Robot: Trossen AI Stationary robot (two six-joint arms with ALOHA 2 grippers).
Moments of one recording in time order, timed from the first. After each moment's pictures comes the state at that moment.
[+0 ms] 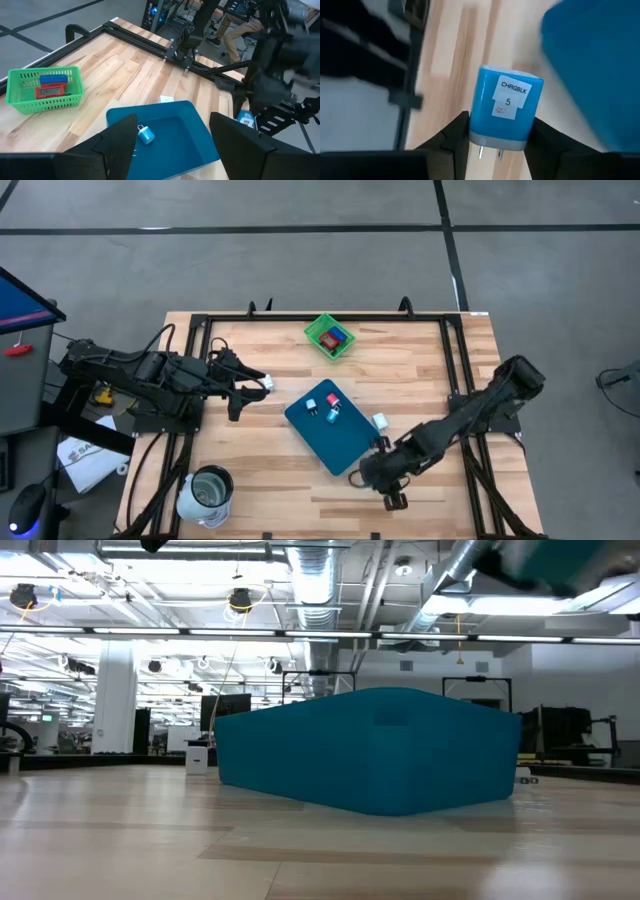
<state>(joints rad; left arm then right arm) -0.27 0.89 1.00 -0.51 -0.44 -0.51 0.57 1.66 1.28 -0.73 -0.01 0.44</state>
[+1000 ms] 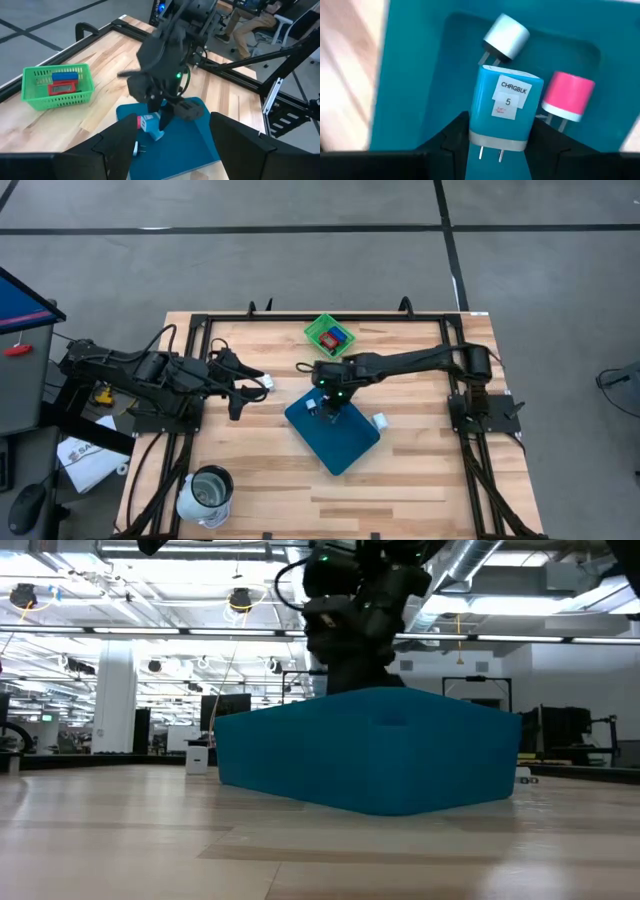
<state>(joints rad) -0.27 0.89 1.00 -0.54 -0.47 -0.50 -0.05 1.95 1.47 -0.70 -0.19 0.57</state>
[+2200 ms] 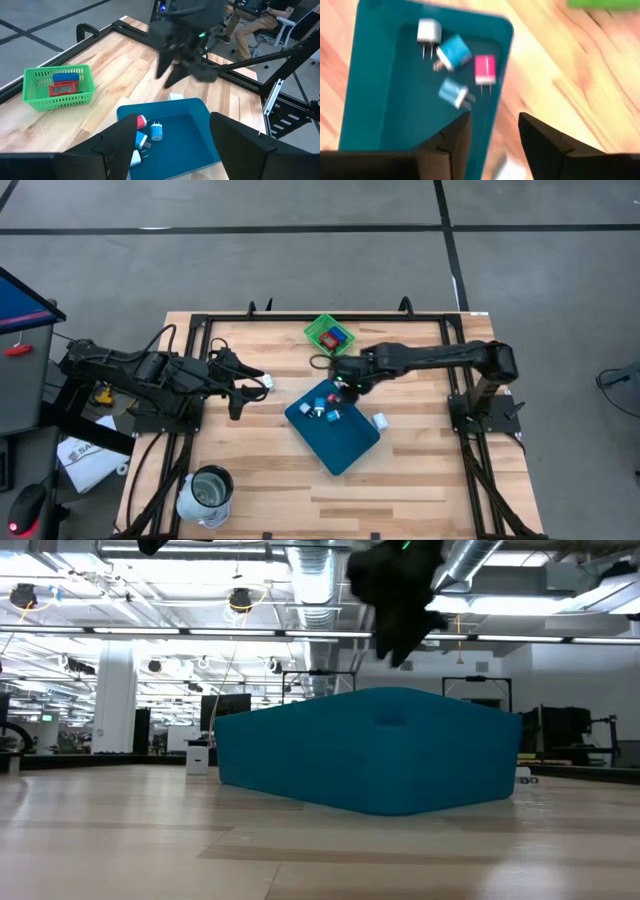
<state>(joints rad) -0.27 0.89 1.00 -0.54 -0.47 -0.50 -0.01 1.78 1.56 -1.06 0.11 0.64</state>
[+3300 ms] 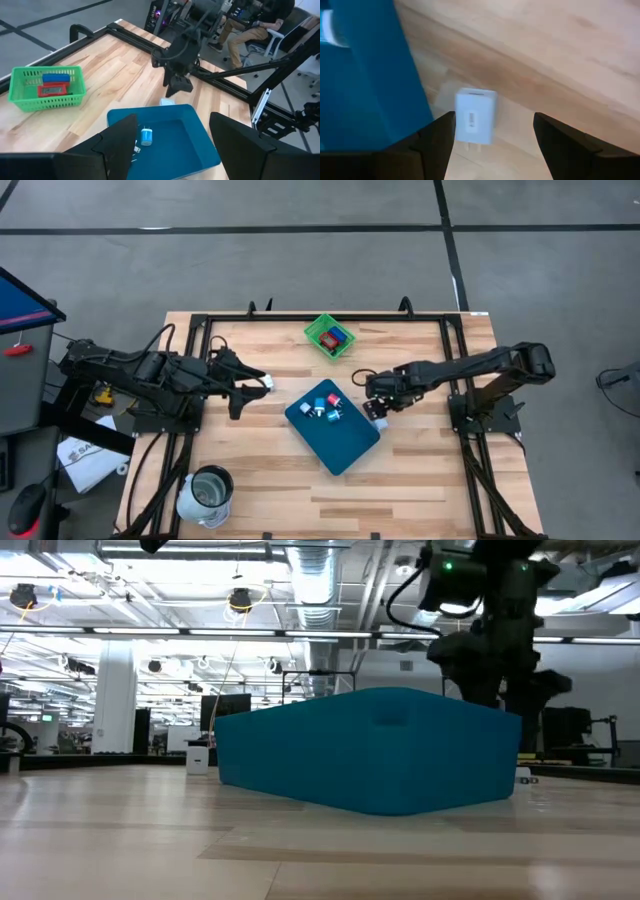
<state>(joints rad) -0.27 0.89 1.00 -0.50 -0.45 -0.54 0.01 1.49 0.91 -0.81 -0.02 1.12</state>
